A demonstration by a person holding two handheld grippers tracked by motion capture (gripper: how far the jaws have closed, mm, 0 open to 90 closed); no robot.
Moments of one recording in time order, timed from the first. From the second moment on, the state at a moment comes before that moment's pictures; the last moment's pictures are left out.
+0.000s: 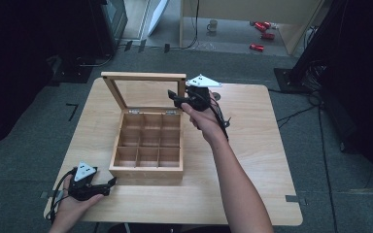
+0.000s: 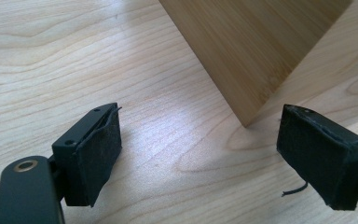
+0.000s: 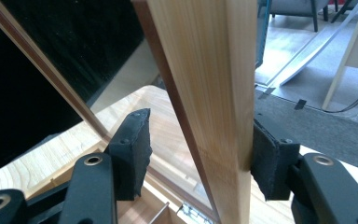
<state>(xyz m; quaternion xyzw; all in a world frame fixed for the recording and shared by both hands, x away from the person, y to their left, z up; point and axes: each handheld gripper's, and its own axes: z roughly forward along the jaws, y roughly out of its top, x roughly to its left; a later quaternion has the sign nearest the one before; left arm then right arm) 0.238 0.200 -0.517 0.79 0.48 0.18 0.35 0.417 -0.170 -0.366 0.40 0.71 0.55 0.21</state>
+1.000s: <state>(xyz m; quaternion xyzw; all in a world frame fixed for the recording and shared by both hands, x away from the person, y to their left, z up) 0.239 0.198 -0.517 0.79 0.47 0.17 0.36 0.480 -0.169 -0.414 0.46 0.68 0.54 0.18</state>
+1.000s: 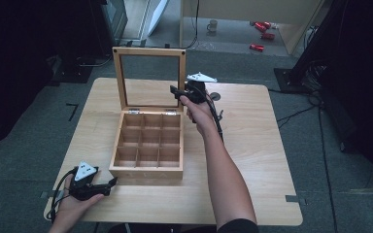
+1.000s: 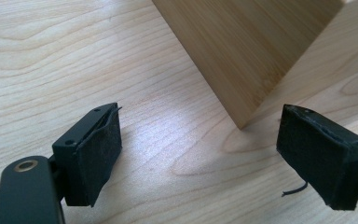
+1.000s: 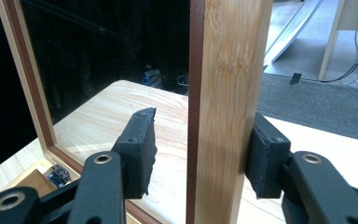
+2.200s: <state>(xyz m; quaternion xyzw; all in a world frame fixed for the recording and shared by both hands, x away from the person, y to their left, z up) 0.239 0.196 -0.517 0.79 0.47 0.18 0.35 0.398 -0.229 -0.414 0.52 0.68 0.47 0.20</state>
